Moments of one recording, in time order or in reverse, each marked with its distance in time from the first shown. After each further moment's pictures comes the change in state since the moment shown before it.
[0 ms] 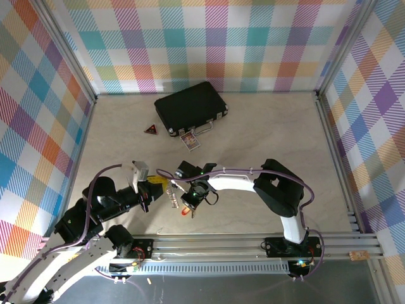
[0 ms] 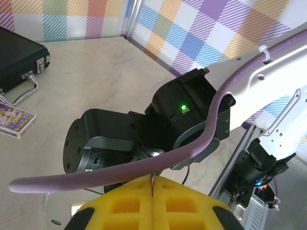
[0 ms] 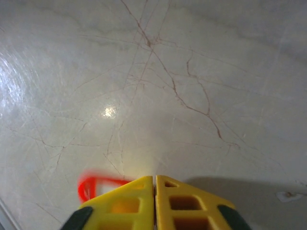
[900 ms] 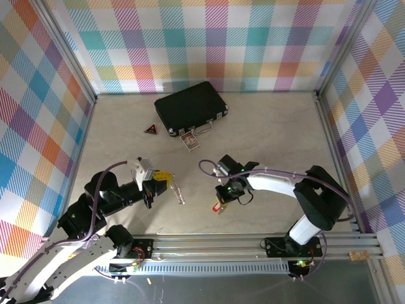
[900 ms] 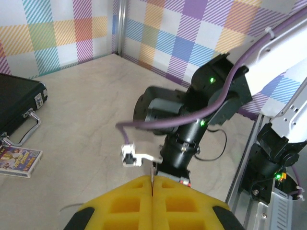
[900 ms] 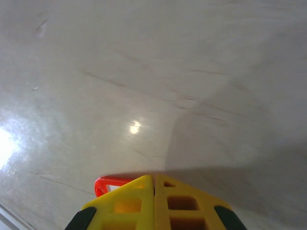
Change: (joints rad) left arm 0.000 0.079 0.027 0.087 0.040 0.196; right arm -0.272 -0.377 -0.434 0.040 -0.032 0.220
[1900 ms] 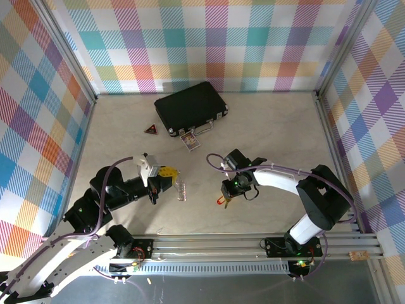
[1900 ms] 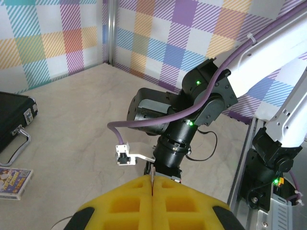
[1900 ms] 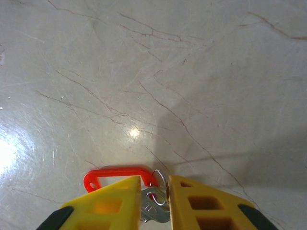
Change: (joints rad) left arm 0.000 0.071 0.000 0.106 0.041 0.015; right arm -0.095 0.002 -0.007 -0.001 -0.002 -0.072
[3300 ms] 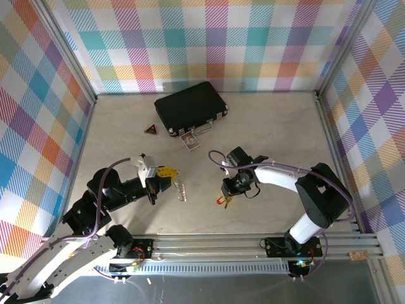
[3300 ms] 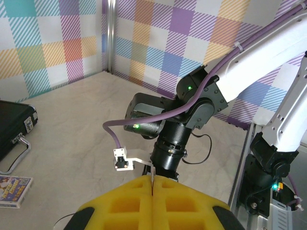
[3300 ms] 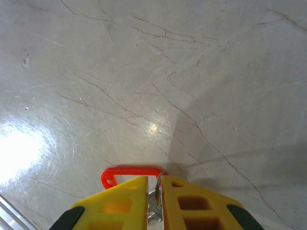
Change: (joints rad) left arm 0.000 -0.029 -0.011 0.022 0.003 -0.001; right arm -0.050 0.018 0.005 0.009 -0.108 0.004
